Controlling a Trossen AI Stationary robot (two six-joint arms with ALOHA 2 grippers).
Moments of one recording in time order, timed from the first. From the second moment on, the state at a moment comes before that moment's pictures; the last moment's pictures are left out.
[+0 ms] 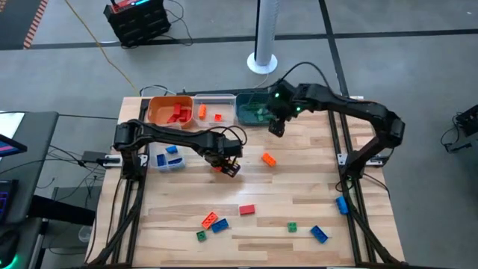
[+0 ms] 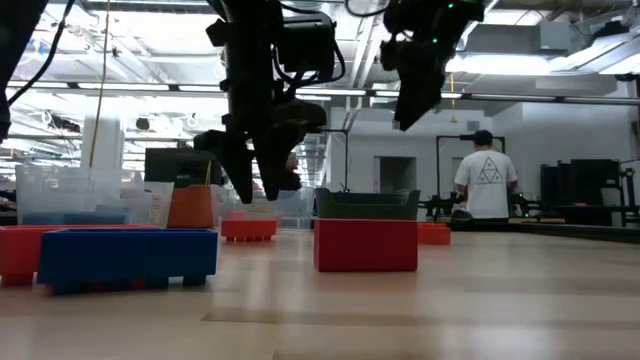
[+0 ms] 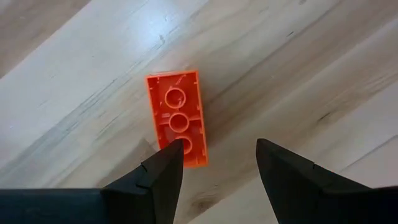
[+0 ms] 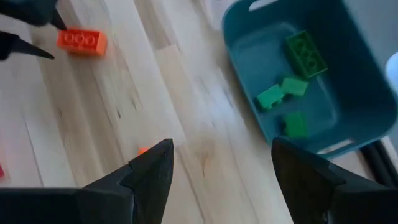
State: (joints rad) left arm 0.07 1.87 1.38 -0.88 -0.05 -0.86; right arm -0.45 1.55 1.43 -0.92 -0.05 -0.06
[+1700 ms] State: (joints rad) left arm 0.12 1.86 1.19 -0.72 -0.04 -0.81; right arm -0.44 1.49 1.43 -0.88 -0.06 -0.08
